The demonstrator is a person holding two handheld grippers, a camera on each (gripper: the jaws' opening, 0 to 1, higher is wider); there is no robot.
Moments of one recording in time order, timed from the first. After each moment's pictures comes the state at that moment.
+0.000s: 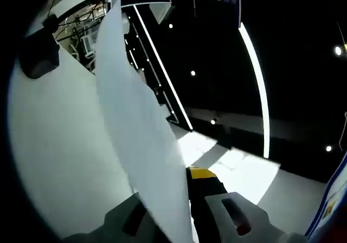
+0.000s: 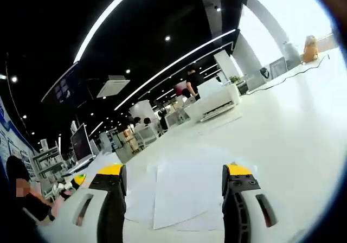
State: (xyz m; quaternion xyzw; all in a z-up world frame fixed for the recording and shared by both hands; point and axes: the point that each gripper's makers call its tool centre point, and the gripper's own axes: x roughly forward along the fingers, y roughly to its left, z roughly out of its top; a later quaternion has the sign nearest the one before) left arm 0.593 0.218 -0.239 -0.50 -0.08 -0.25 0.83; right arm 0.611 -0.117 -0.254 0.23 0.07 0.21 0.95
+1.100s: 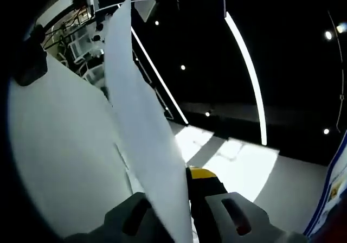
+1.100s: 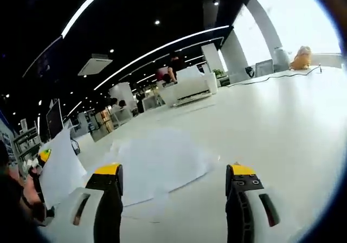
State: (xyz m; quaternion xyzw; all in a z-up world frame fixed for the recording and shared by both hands) left arm 0.590 0.206 -0.240 -0.45 -0.09 -0.27 0.85; right arm 0.639 -0.156 -0.317 0.16 0.13 0.14 0.97
